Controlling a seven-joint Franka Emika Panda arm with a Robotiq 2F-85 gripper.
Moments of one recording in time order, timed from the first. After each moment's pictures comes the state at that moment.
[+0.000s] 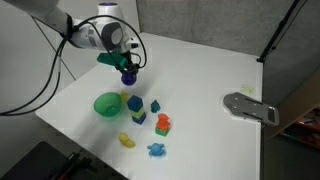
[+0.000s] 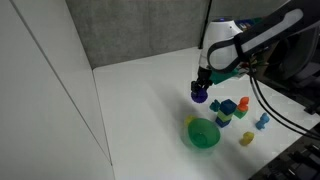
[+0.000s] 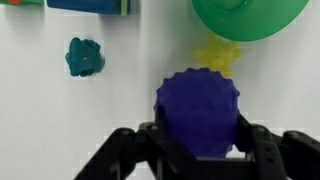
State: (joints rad) arm 0.16 0.58 0.02 -1.87 -0.03 2.45 0.16
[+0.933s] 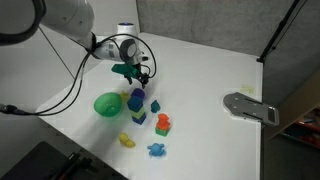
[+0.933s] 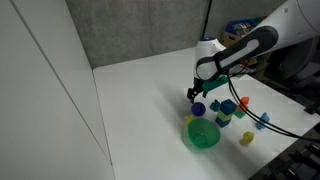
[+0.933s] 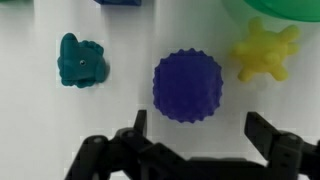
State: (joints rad) arm 0.16 0.85 -0.02 -1.61 -0.03 2.36 0.17
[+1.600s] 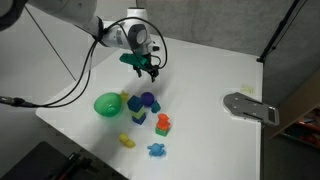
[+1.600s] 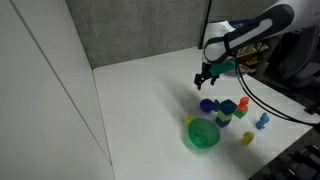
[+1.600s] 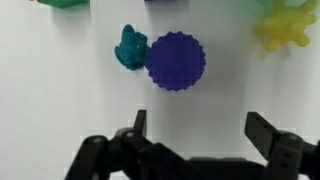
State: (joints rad) arm 0.10 0.76 -0.05 -1.59 -0.03 2.26 0.19
